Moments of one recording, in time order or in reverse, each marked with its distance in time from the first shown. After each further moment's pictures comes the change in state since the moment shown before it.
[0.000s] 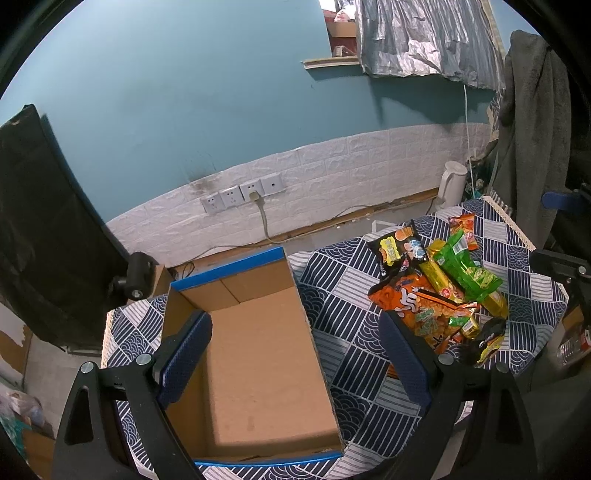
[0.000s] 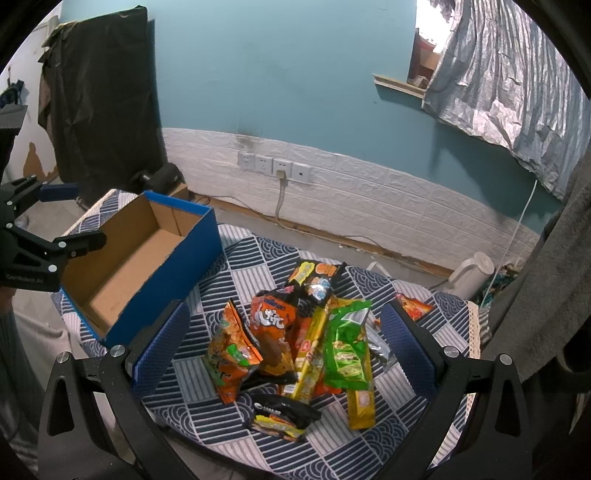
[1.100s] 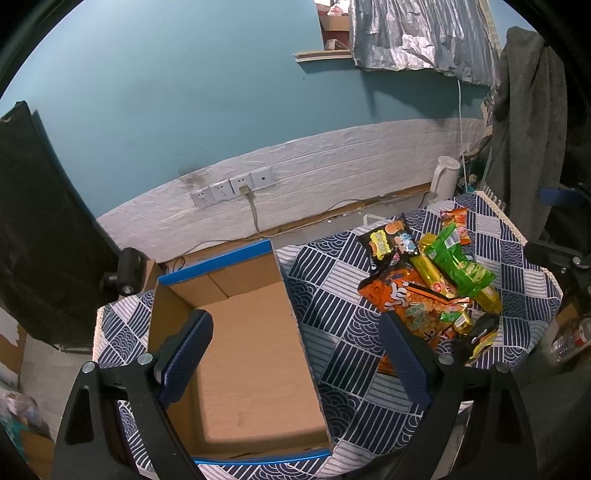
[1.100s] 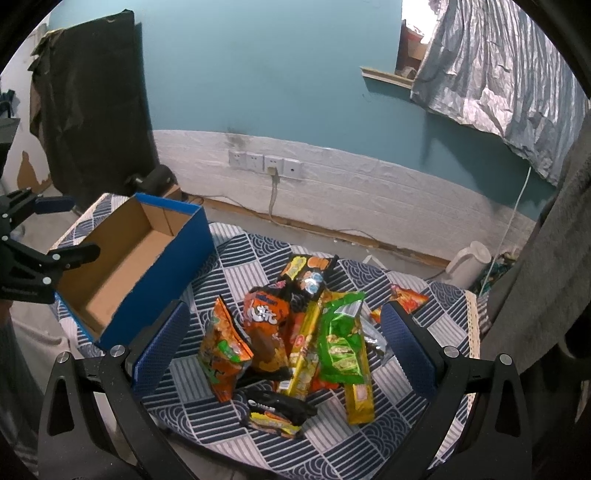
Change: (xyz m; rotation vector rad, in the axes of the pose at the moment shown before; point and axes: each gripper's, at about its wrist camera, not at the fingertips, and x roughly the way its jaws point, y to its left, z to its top) left arm 0.007 -0.008 -0.001 0.002 0.021 -0.034; right arm 0.002 -0.012 -0.003 0.037 0.015 -0.016
